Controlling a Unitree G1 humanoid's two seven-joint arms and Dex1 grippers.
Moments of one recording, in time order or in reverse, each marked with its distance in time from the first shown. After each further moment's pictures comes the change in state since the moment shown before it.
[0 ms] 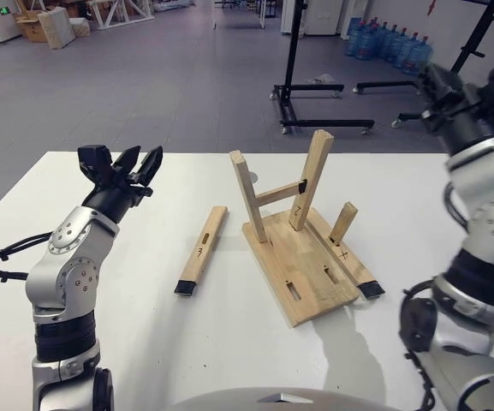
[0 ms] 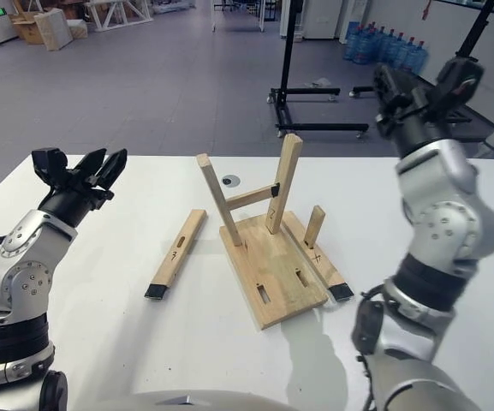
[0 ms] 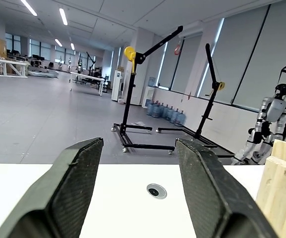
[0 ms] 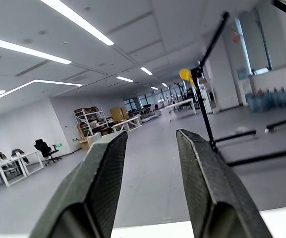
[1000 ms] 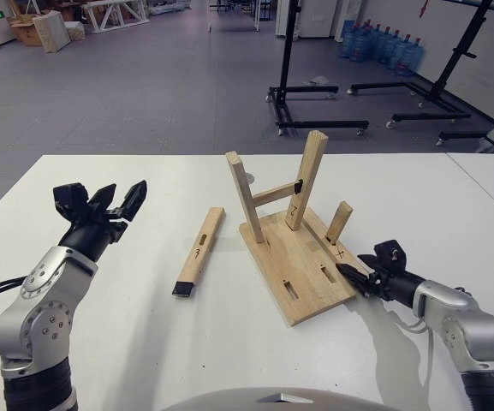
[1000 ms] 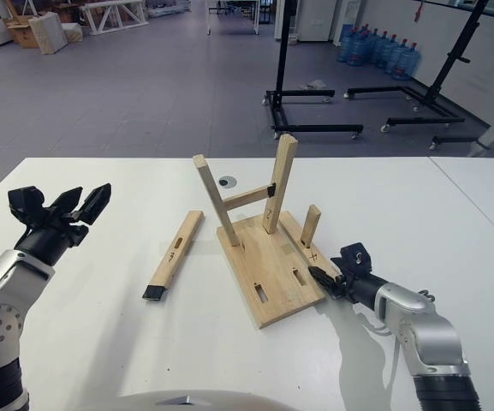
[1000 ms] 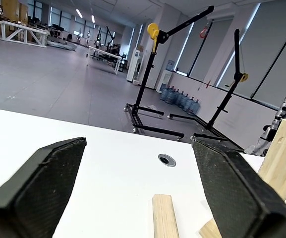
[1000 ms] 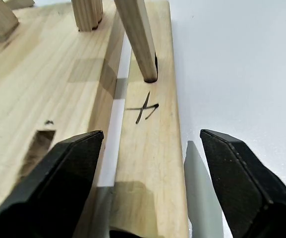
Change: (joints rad) left arm 0.234 0.027 0.094 -0.130 -0.134 0.085 0.078; right arm 0.659 0.002 0.405 0.173 -0.367 -0.171 0.389
